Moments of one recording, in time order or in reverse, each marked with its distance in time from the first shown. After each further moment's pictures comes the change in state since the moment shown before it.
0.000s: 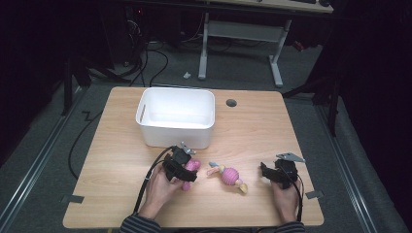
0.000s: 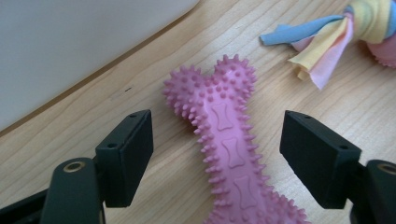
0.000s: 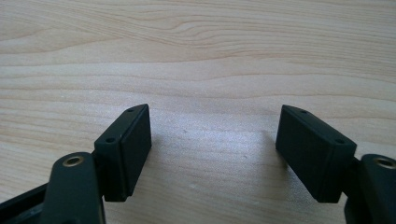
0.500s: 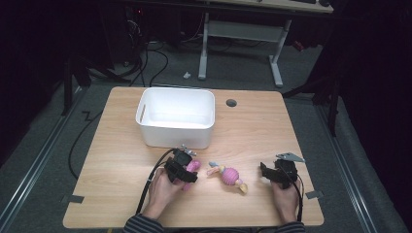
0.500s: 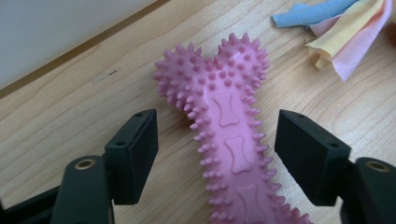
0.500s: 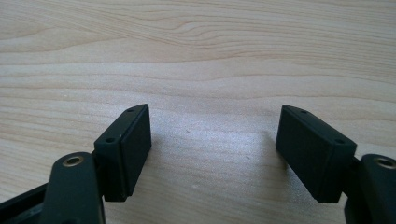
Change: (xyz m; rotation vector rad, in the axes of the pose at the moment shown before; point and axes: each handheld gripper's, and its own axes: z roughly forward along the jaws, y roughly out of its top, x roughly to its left) left arm -0.002 -0.005 0.019 0.040 -0.009 -0.040; right arm 0.000 0.000 0.000 0.000 0.007 -0.004
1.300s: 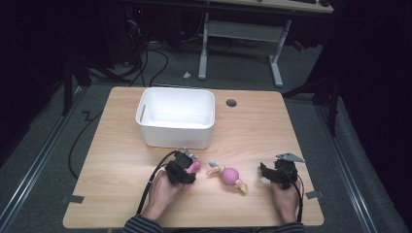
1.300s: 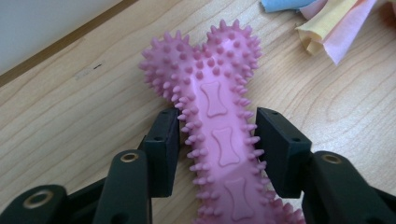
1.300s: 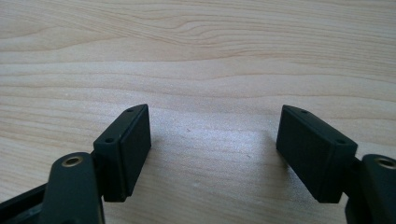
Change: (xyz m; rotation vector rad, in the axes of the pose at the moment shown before) left arm -0.002 -0.004 0.002 0.007 -0.018 0.039; right arm 0.000 0.000 0.000 0.001 0.000 0.002
